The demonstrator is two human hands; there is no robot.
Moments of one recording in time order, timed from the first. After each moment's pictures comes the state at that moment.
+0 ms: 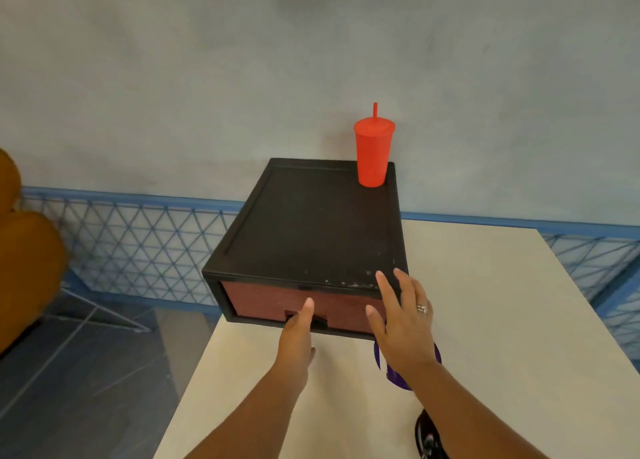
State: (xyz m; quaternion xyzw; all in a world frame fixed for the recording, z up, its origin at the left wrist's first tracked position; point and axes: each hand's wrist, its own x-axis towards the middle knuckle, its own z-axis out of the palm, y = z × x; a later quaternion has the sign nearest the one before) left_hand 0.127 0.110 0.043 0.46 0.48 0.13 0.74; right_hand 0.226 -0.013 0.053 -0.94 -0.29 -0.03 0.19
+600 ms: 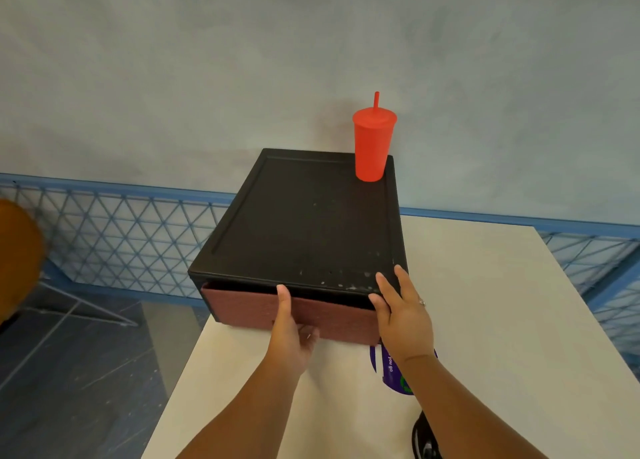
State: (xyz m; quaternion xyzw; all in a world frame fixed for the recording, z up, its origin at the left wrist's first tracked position) left_hand 0.153 0.139 0.024 0.22 0.47 0.19 0.83; right_hand 0.245 -0.001 0.043 -0.92 -0.27 -0.02 0.28
